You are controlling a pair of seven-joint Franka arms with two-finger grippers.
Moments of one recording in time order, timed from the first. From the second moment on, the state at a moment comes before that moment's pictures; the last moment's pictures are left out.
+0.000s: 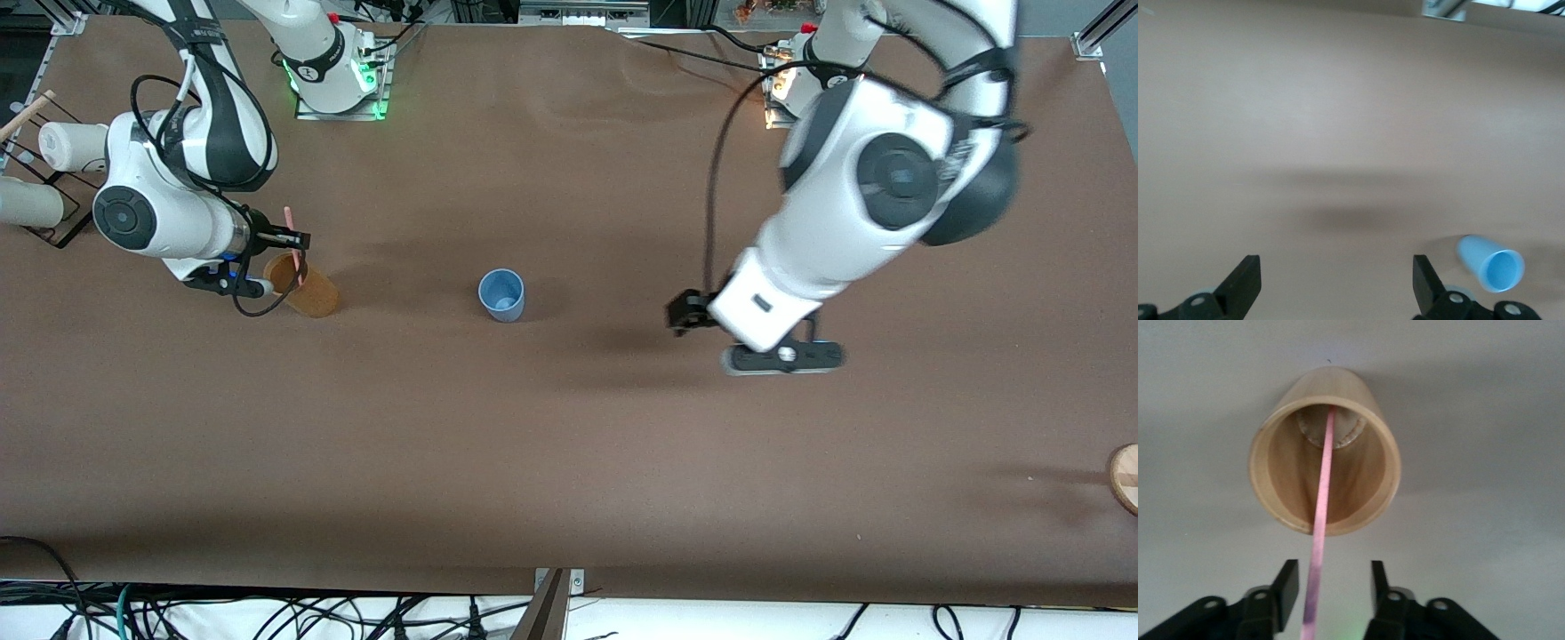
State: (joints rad) left arm -0.47 0.51 0.16 -1.13 -0.21 1.67 -0.36; right arm 0.06 0.13 0.02 -2.18 0.03 1.94 0.23
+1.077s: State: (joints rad) left arm -0.04 0.13 -0.02 -1.42 -0.02 1.54 -0.08; right arm 0.07 0.12 0.03 -2.11 0.03 1.85 0.23
